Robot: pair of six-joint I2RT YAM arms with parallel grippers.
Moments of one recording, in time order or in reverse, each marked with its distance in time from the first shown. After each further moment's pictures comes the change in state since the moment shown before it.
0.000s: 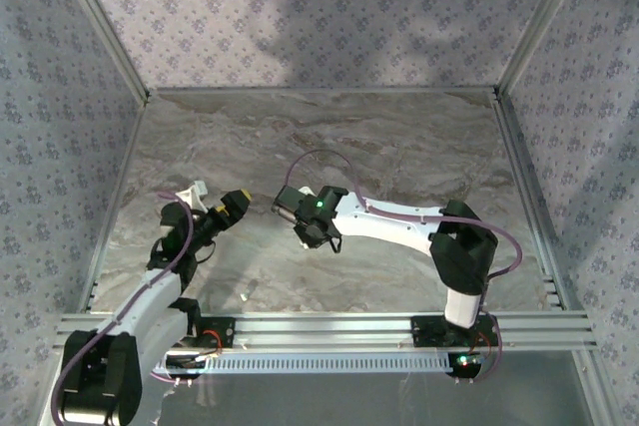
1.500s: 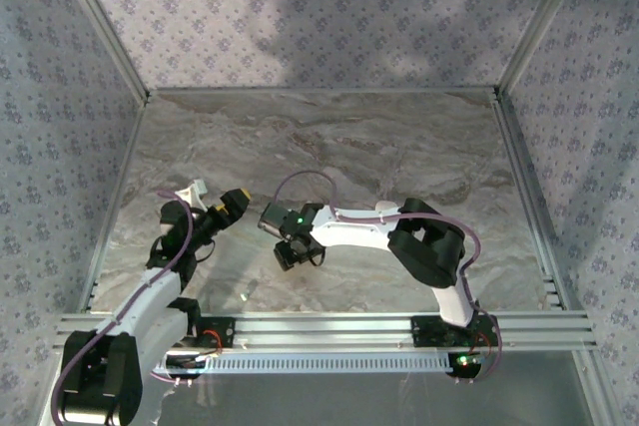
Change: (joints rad) left arm 0.000 -0.005 0.015 -0.023 -0.007 0.008; right arm 0.044 0.181 -0.017 0.192 -0.224 0.153
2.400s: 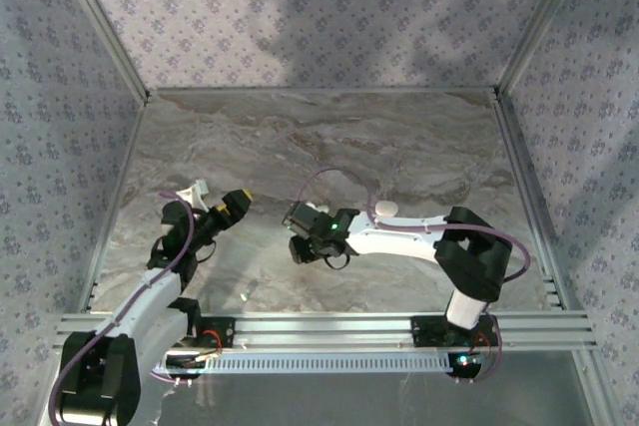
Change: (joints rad) left arm -0.025 -0.007 0.000 -0.007 -0.012 0.008; right arm -0.045 -0.278 -0.294 0.251 -0.012 0.111
